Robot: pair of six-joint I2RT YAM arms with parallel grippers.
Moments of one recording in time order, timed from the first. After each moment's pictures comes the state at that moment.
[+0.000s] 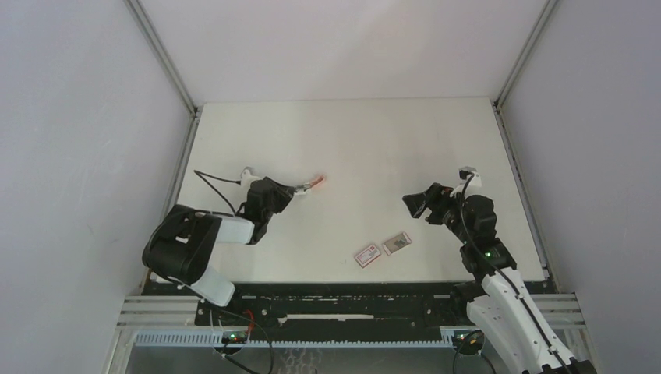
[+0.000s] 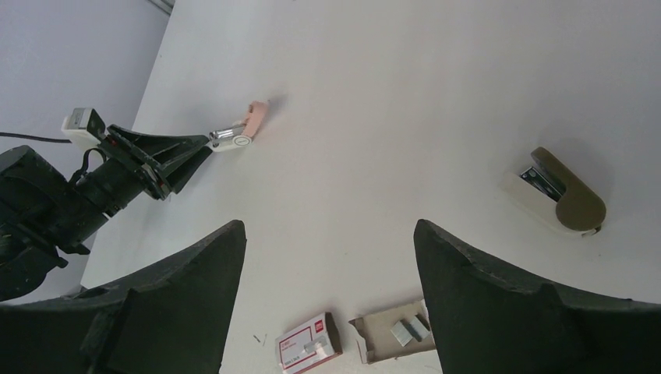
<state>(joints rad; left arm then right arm) -0.35 1.58 0.44 0.64 -0.17 -1.08 0.22 0.60 0.40 -0.11 -0.22 0.58</state>
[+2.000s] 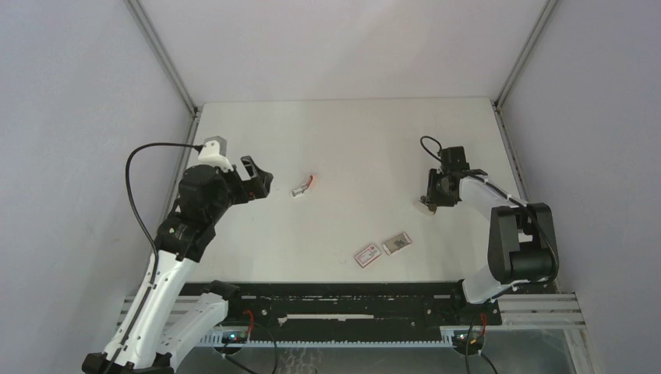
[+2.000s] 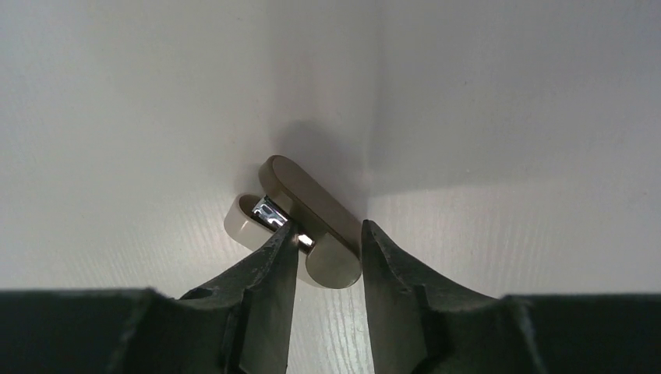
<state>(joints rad) -0.30 0.75 0.91 -0.52 -0.05 -0.42 0.08 1.54 0.87 -0.45 -0.01 0.22</state>
